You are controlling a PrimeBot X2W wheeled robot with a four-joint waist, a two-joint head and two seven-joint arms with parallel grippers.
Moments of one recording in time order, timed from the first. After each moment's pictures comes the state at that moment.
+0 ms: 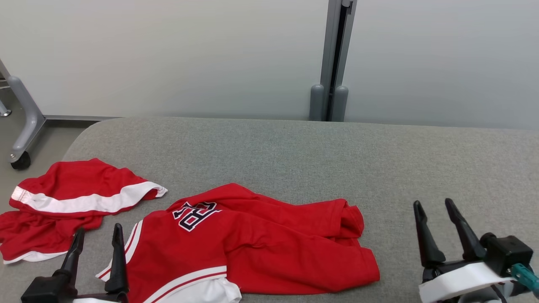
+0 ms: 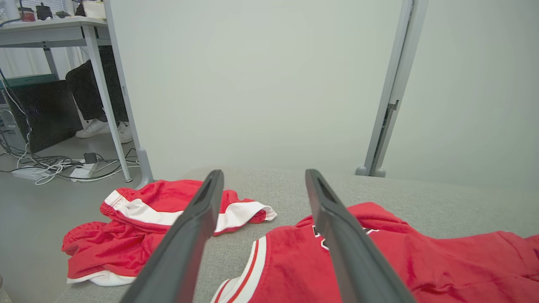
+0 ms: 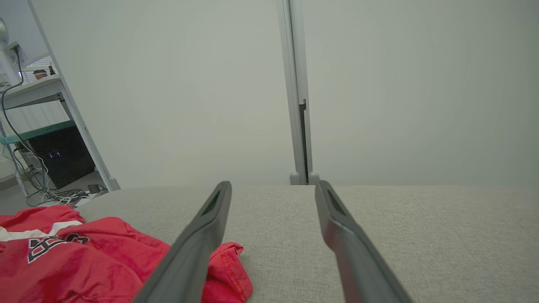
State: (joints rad) left arm 0.19 0.27 -0.09 -0.08 -0.37 0.16 -0.16; right arm -0.04 -0.15 0.15 0.19 0.36 0.13 -0.26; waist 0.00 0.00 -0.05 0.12
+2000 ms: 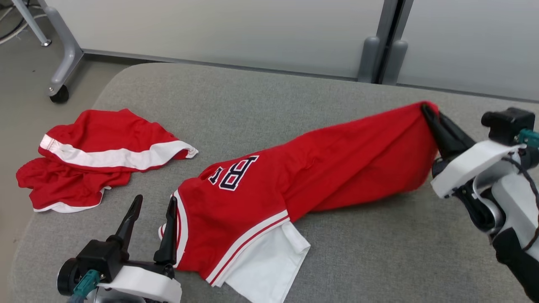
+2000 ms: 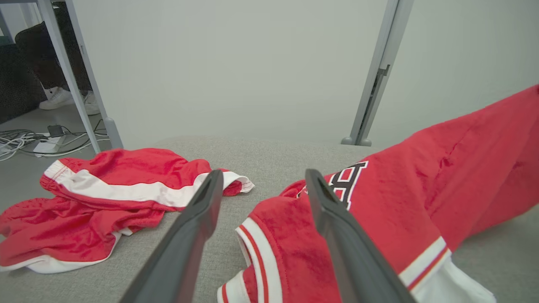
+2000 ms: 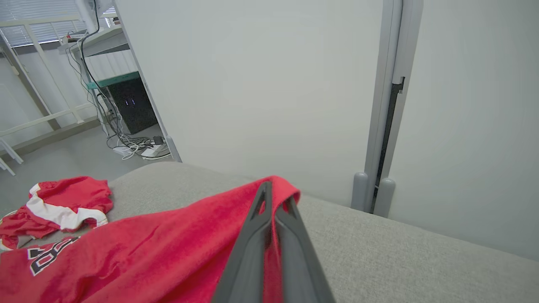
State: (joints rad) left arm -0.01 0.21 -0.25 0.08 -0.38 0.07 -0.21; right arm -0.67 -0.42 0.63 0.58 0.78 0.13 -0.22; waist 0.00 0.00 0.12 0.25
